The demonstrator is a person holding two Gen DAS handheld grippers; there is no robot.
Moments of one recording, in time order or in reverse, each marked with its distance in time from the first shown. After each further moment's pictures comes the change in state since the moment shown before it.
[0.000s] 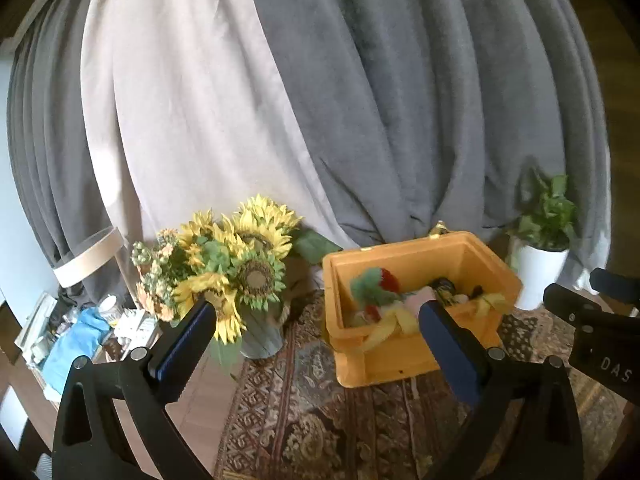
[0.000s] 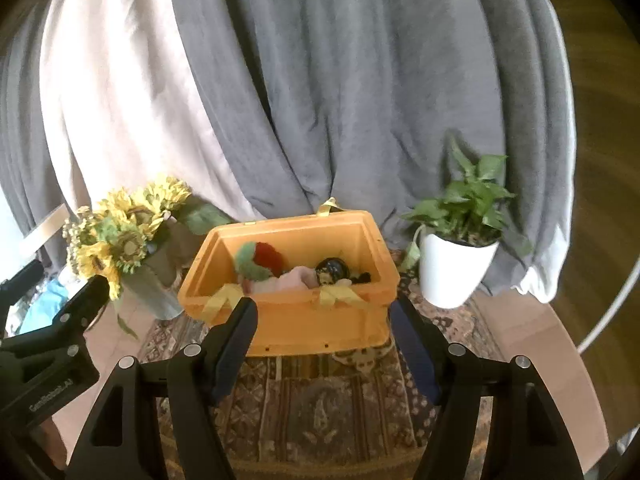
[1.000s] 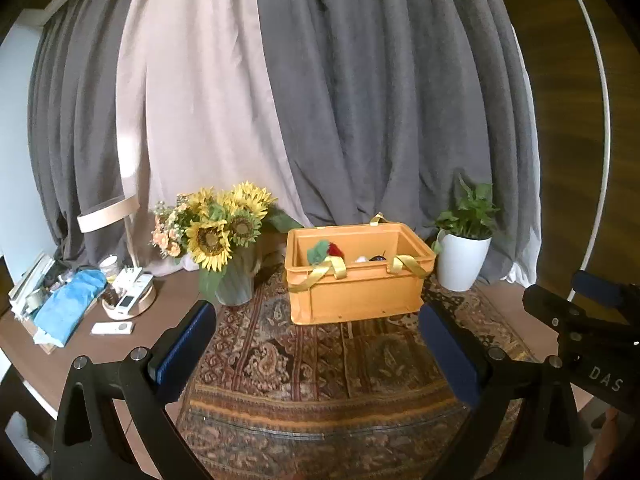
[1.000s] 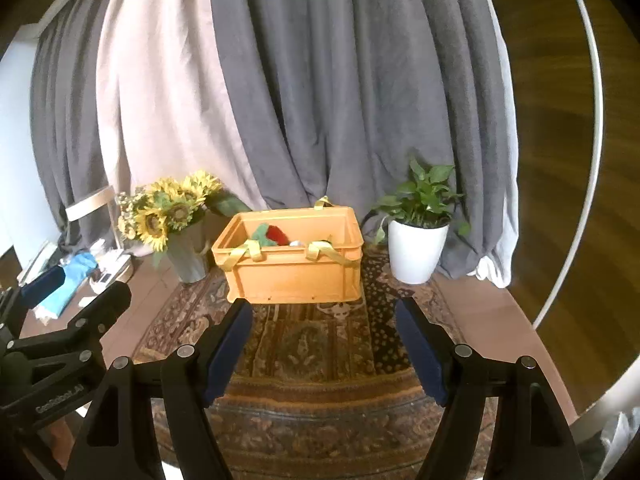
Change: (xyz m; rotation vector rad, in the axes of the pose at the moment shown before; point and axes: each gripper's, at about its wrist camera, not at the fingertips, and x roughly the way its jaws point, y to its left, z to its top) left arm -0.163 -0.031 -0.072 -0.087 -0.048 -0.076; right arm -0.159 -0.032 -0.084 -0.064 -0.095 0.024
